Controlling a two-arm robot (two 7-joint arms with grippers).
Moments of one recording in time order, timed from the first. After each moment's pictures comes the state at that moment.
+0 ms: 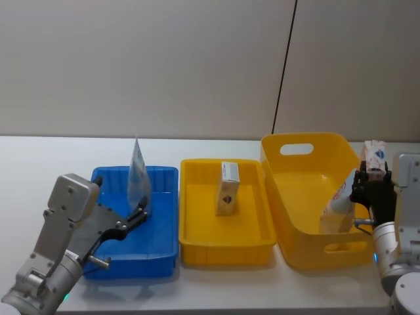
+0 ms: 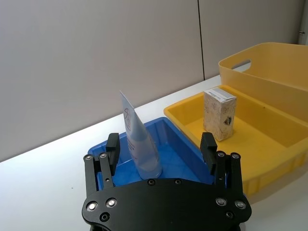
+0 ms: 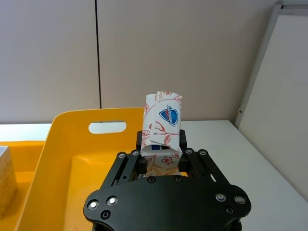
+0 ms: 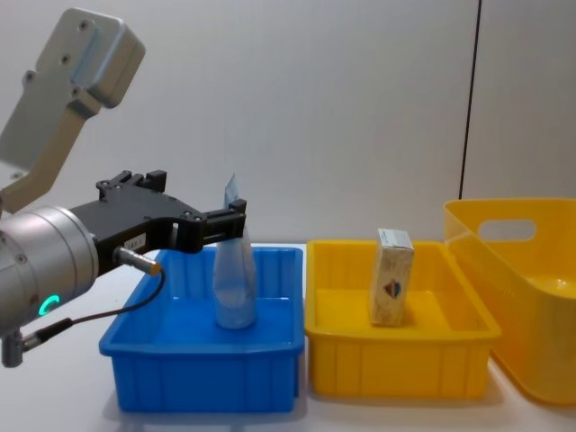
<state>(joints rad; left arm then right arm) -0.24 0.38 0.45 -1.63 -0.20 0.01 -0.01 0.19 0.10 -0.02 -1.51 -0.04 0.02 -0.18</state>
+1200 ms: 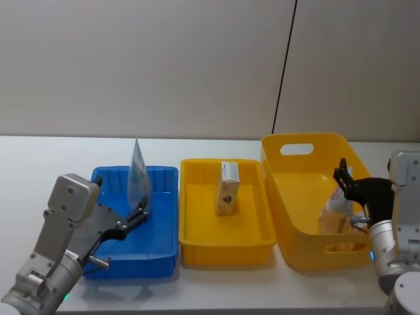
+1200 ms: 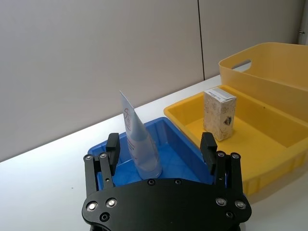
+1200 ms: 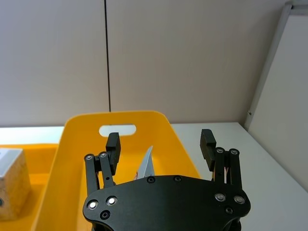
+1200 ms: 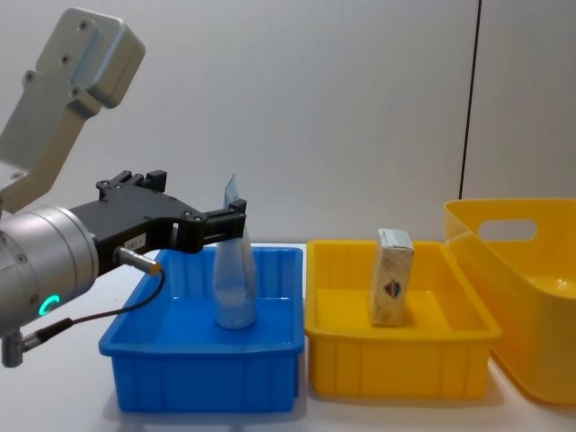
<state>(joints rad) -0.24 0.38 0.45 -1.63 -0.20 0.01 -0.01 0.19 0.09 -0.02 -1.51 -0.03 0.01 -0.16</state>
